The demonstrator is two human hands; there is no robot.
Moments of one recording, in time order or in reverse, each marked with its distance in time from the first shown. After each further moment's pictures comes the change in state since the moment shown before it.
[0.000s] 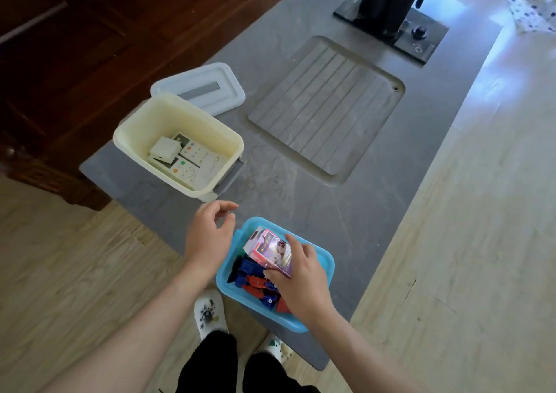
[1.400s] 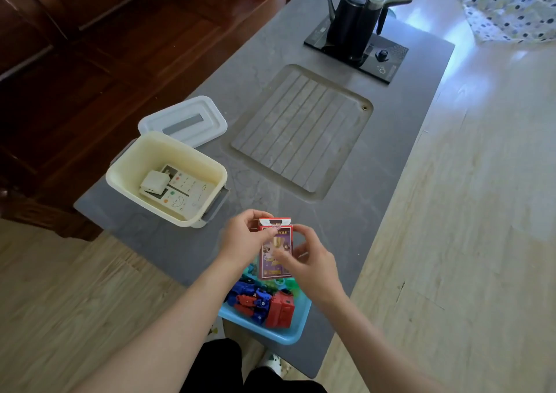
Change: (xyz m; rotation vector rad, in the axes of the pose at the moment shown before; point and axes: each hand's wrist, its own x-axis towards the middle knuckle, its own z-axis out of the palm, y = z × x) left_hand 0.000 0.085 0.027 -0.275 -0.345 -0.124; right_hand 0.004 -0.024 -0.076 0.318 0.128 0.035
